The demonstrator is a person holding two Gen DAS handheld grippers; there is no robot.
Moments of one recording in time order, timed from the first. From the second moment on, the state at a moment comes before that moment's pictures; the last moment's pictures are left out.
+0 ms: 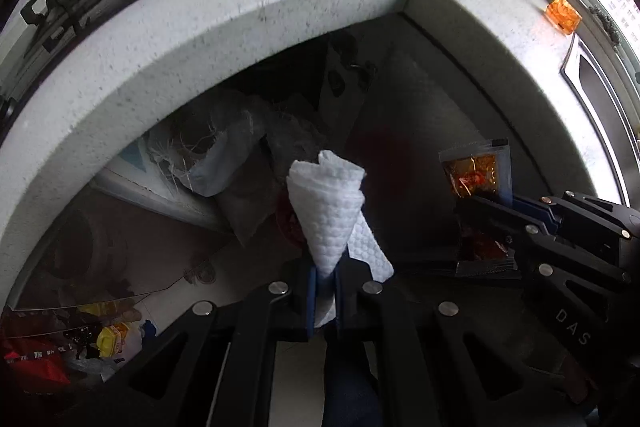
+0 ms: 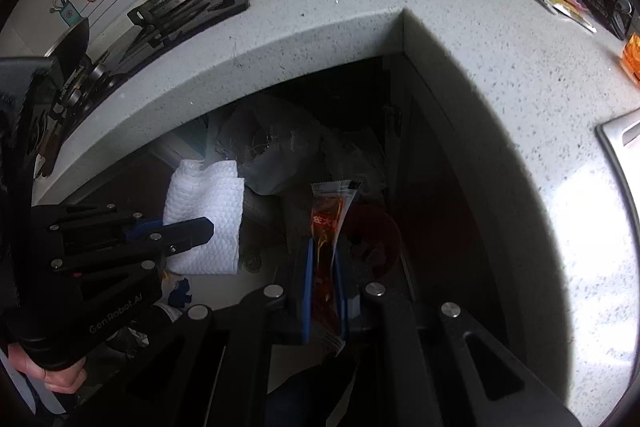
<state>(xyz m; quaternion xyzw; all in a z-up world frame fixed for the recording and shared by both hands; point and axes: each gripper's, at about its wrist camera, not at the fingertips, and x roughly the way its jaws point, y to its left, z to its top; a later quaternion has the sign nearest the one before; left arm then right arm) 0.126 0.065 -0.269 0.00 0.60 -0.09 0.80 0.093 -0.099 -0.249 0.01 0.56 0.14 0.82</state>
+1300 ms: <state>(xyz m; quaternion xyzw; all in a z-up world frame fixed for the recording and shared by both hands) 0.192 0.072 -0.491 0.03 0.61 -0.10 0.79 0.148 -0.108 -0.462 -0.02 0.59 0.12 0.80</state>
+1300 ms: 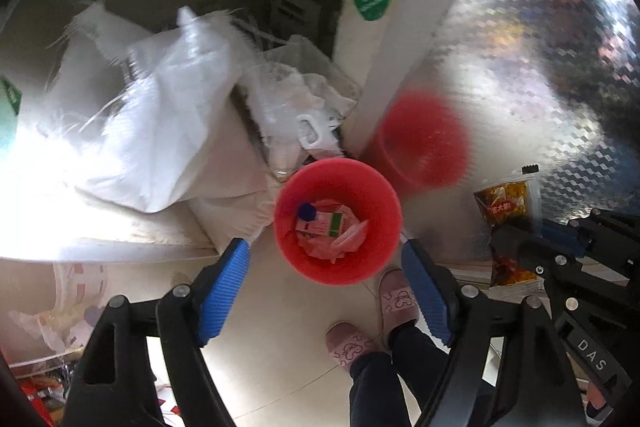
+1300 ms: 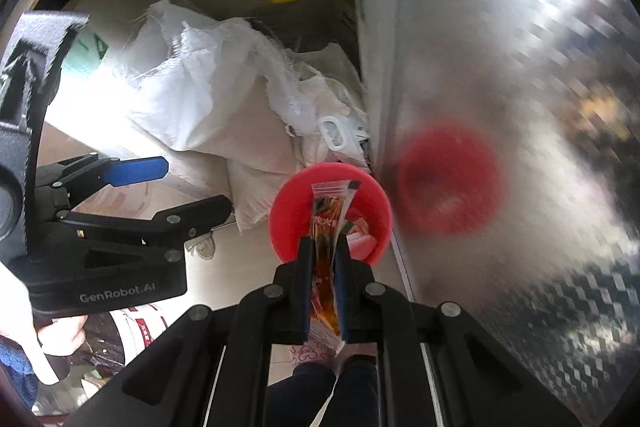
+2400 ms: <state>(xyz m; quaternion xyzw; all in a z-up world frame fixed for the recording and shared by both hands) 0.140 0.130 -0.412 -0.01 0.61 0.00 0.79 0.140 -0.050 -0.399 -0.13 0.57 0.16 0.79</state>
